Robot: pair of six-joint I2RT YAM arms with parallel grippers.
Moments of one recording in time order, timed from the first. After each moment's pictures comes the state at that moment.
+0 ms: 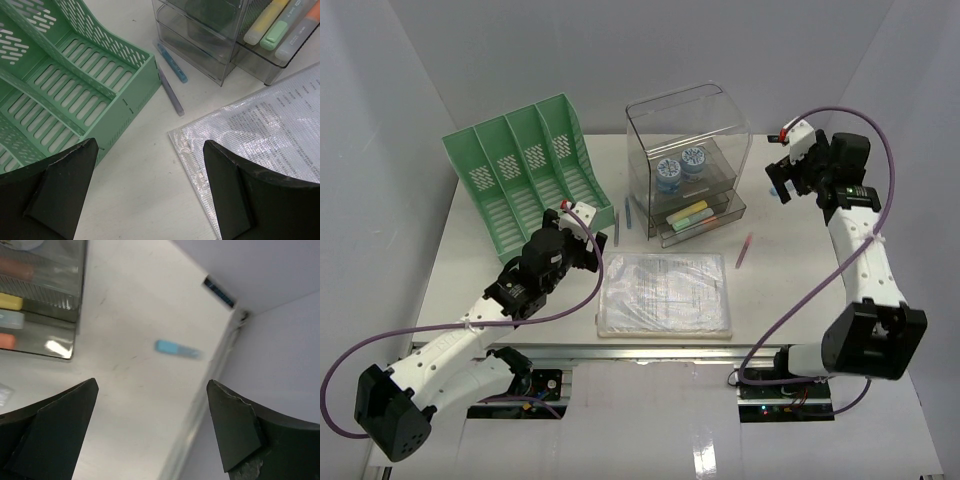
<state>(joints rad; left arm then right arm) -0.66 0.90 0.67 -0.08 -0.27 0.09 -0.08 1.34 1.27 -0.40 -0.34 -0.70</state>
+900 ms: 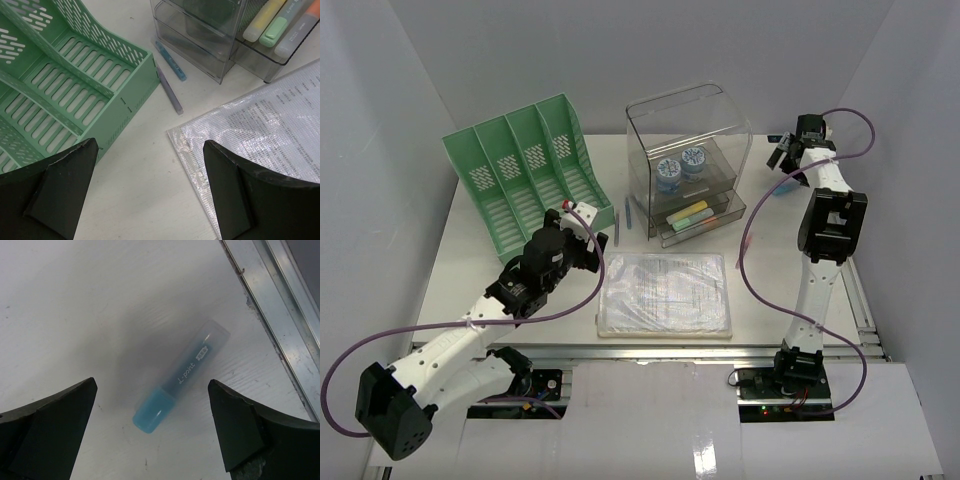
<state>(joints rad) -0.66 0.91 0.67 -0.08 -0.26 0.09 -0.12 2.37 2.08 -0.58 0.16 0.37</state>
